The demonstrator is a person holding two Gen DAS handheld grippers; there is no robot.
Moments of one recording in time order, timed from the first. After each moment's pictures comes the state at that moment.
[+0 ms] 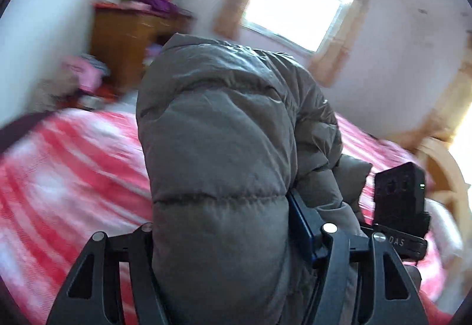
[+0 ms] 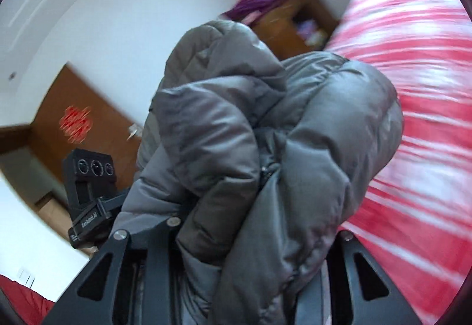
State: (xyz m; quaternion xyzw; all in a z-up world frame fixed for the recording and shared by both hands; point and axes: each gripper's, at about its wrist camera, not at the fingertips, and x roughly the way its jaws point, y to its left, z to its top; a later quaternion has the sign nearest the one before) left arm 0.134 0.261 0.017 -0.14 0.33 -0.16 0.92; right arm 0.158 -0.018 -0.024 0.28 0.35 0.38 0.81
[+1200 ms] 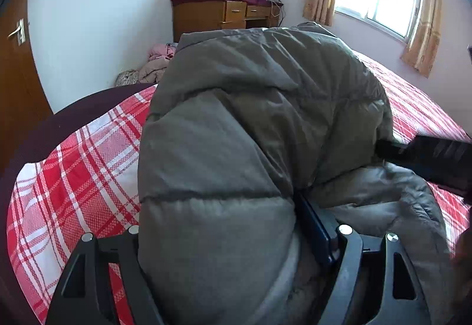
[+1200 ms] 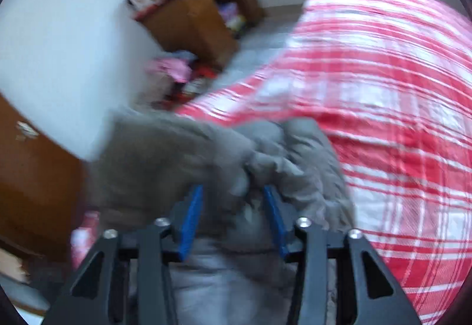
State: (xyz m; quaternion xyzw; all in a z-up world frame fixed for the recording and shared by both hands) left arm 0.201 0.319 -0.085 -0.06 0.38 0.04 0.92; right arm 0.248 0.131 -0.011 0.15 0.47 0.08 0.87
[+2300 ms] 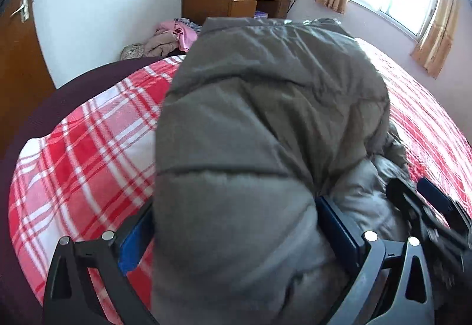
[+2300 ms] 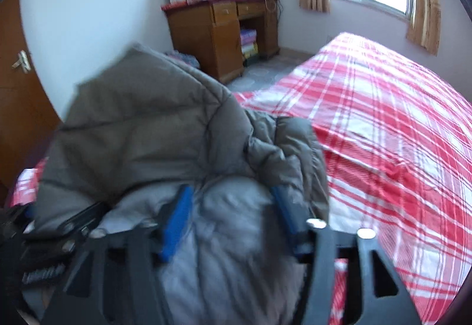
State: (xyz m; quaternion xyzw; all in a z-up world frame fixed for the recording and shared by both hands) left arm 0.186 0.341 -0.079 -0.10 0.43 0.06 0.90; right arm 0.203 0.144 -0.026 0.00 0.38 0.12 0.92
